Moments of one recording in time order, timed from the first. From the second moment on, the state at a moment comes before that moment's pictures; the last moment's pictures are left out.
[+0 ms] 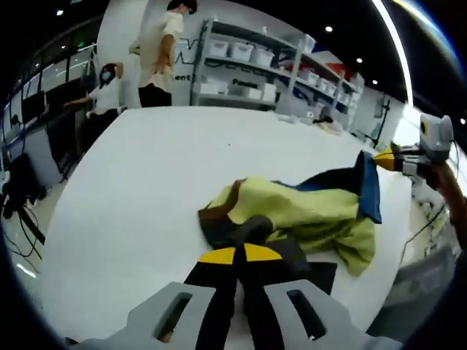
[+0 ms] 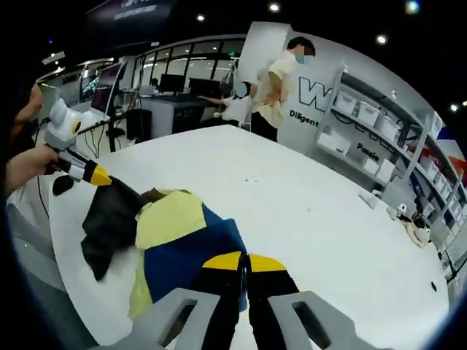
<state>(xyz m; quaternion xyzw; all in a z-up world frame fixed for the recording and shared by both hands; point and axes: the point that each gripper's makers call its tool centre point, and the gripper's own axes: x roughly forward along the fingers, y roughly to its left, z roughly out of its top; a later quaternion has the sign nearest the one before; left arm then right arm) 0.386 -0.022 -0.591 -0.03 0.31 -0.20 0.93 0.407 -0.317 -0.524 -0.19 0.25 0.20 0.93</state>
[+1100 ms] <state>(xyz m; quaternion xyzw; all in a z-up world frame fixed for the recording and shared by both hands) 0.413 0.035 -0.639 0.05 0.44 -0.14 0.89 0.430 -0.436 -0.577 -0.18 0.35 0.12 0.91</state>
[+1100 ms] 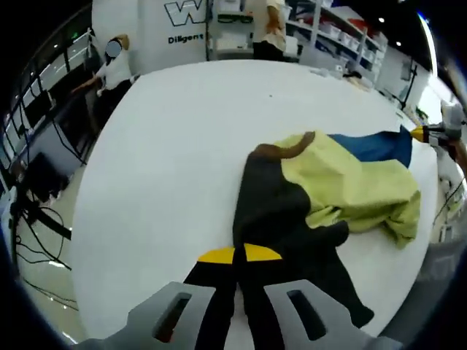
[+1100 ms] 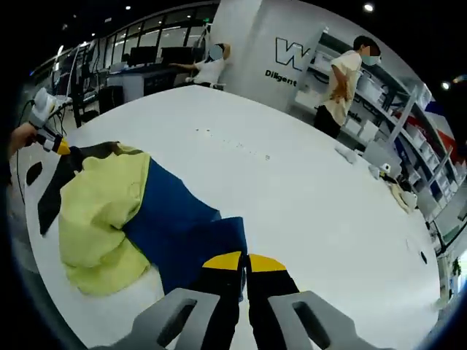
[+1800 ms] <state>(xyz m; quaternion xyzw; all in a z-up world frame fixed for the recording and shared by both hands) 0.444 0.059 -0.649 0.11 0.45 -0.13 0.88 0.422 -0.480 -0.605 -0.15 0.39 0.08 0.91</state>
